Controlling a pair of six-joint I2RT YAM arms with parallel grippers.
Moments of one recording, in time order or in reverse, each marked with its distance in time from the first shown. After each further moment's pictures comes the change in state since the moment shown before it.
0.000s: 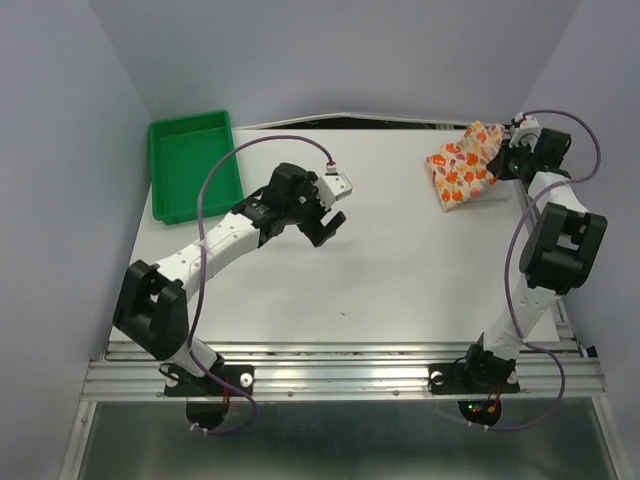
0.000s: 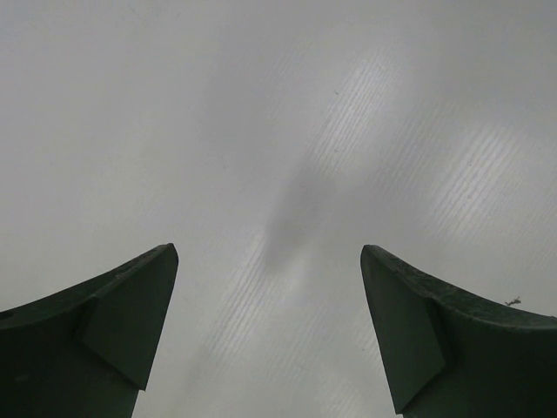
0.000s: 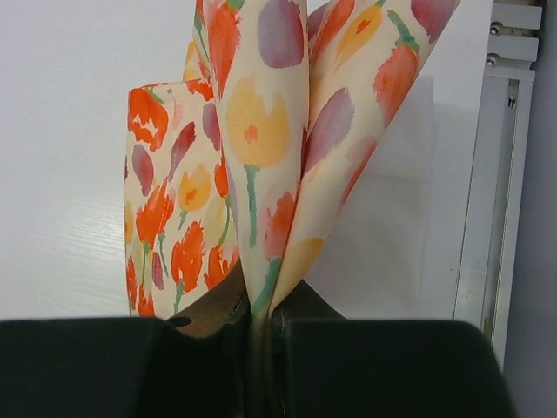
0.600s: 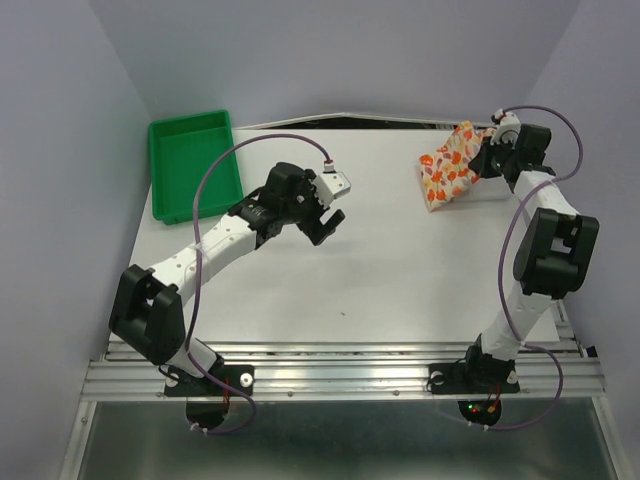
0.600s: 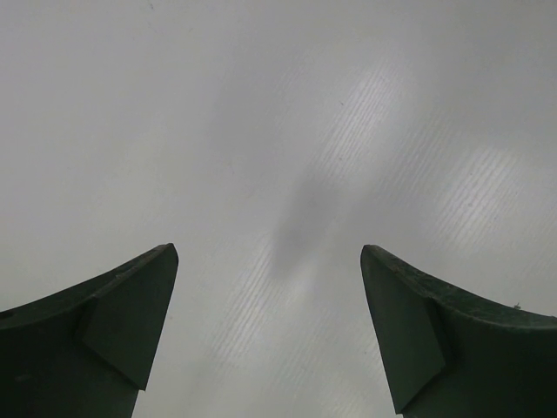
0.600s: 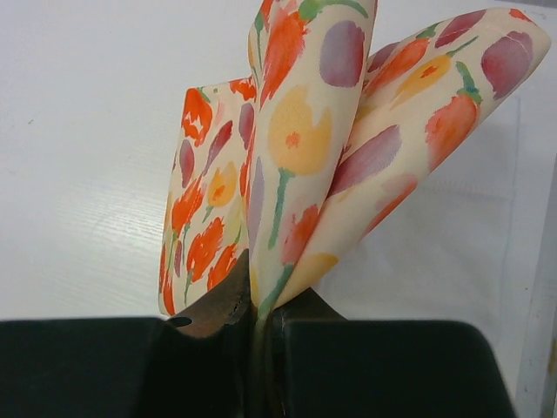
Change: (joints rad) left arm 0.000 -0.024 -0.007 0.016 -0.009 -0.007; right arm 0.100 -0.068 -0.053 -0.013 0.028 0.053
